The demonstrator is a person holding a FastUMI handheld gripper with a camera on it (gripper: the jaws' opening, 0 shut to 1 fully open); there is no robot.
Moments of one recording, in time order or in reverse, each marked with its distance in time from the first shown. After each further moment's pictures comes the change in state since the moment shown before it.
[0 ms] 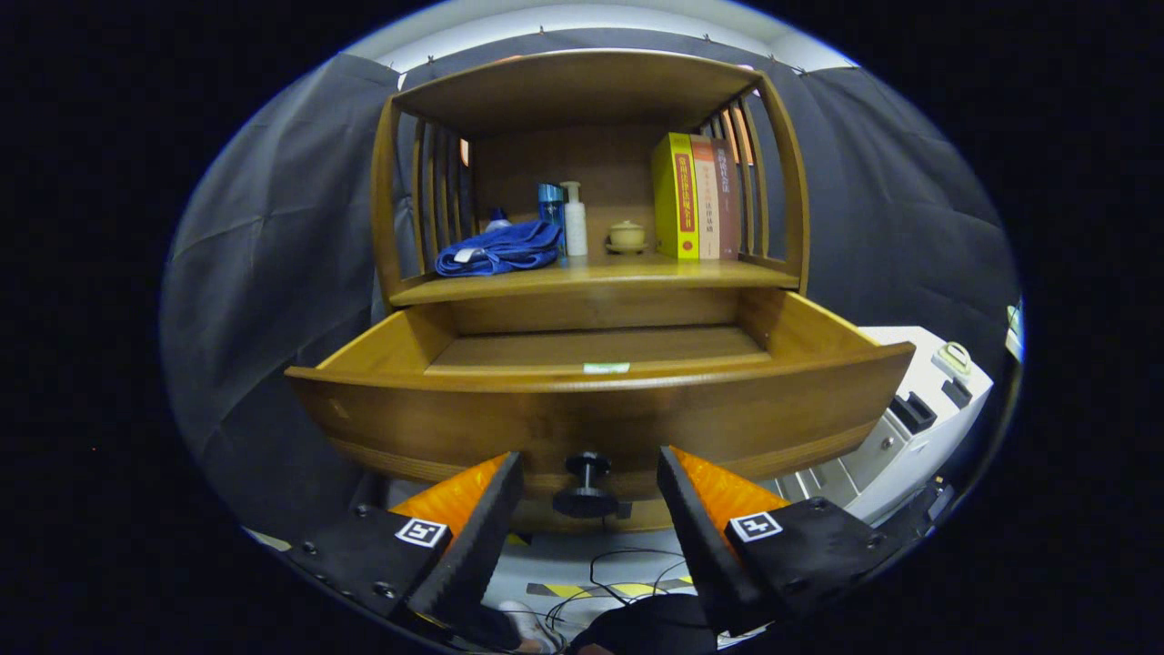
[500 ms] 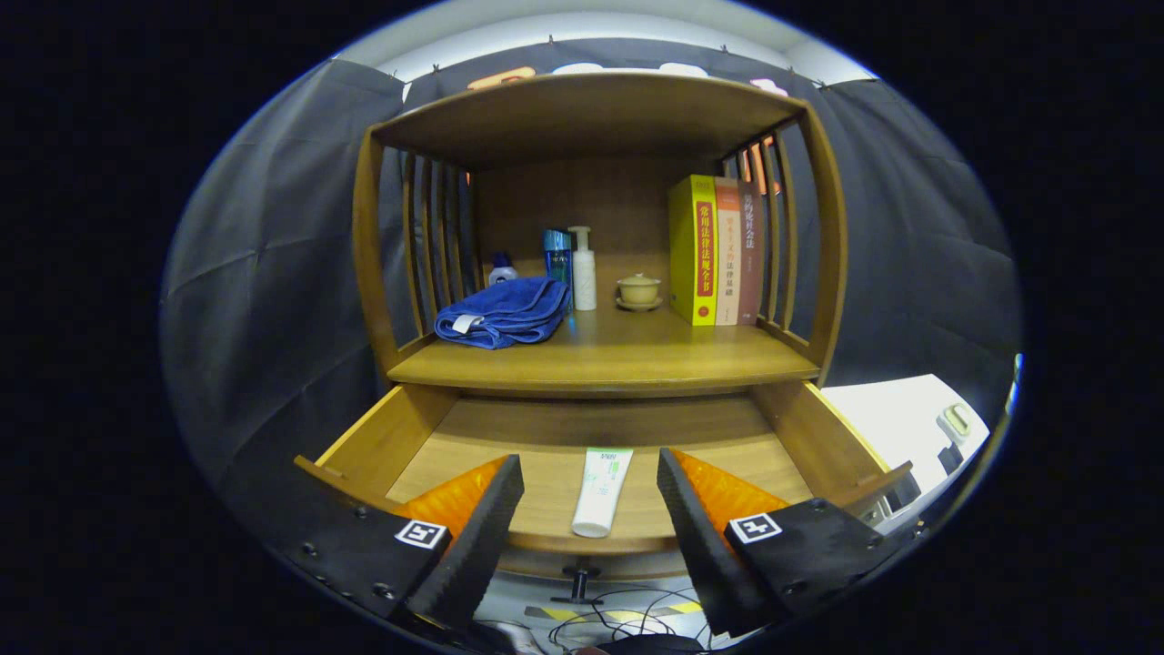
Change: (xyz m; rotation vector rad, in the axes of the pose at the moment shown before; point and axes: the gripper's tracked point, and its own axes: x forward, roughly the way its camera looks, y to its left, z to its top) arm 0.054 -0.008 0.098 -0.018 0.014 0.026
